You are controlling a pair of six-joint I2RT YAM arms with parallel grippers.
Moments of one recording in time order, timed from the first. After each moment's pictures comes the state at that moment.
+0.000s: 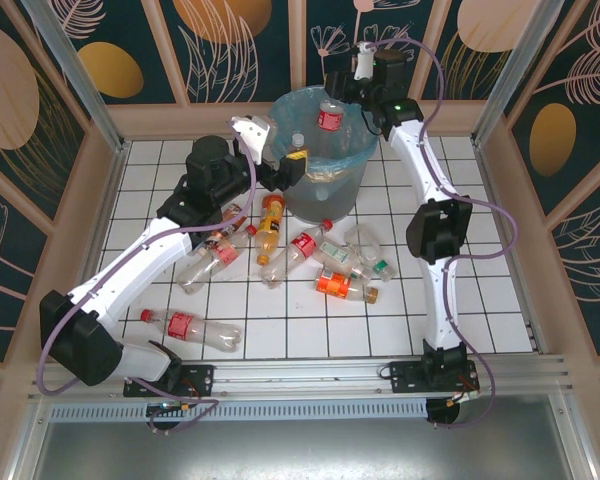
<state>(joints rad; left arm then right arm) -0.58 1.40 1.27 0.06 0.21 -0.06 0.27 2.34 2.48 -0.39 -0.36 0.25</state>
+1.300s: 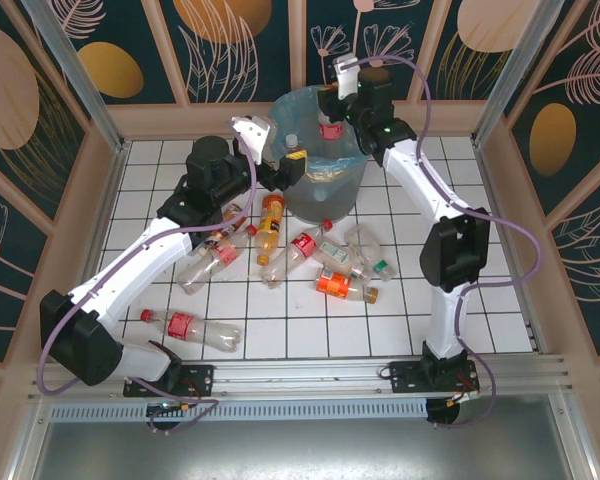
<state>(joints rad) -0.58 1.40 1.27 0.06 0.20 -0.06 0.40 1.99 1.97 -0.17 -0.13 -0.06</state>
